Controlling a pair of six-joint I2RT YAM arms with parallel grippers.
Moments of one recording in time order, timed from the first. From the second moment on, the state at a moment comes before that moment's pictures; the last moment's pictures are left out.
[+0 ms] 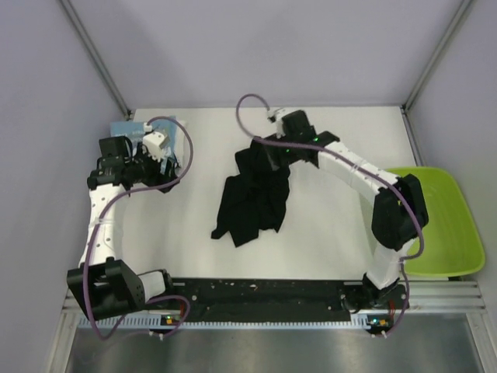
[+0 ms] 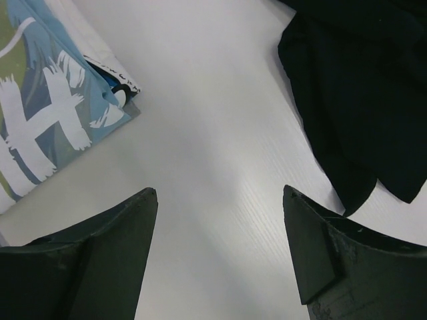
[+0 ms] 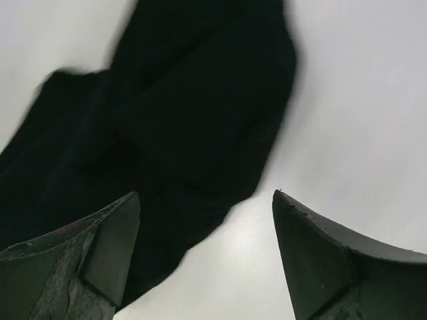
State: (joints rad) left arm 0.22 1.21 1.12 -0.72 0.61 0.53; right arm 0.50 1.86 1.58 -0.52 0.04 0.08
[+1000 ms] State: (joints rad) left arm 0.11 1.20 1.18 -0.82 0.74 0.53; right arm 1.03 1.68 1.35 -0.48 0.02 -0.14
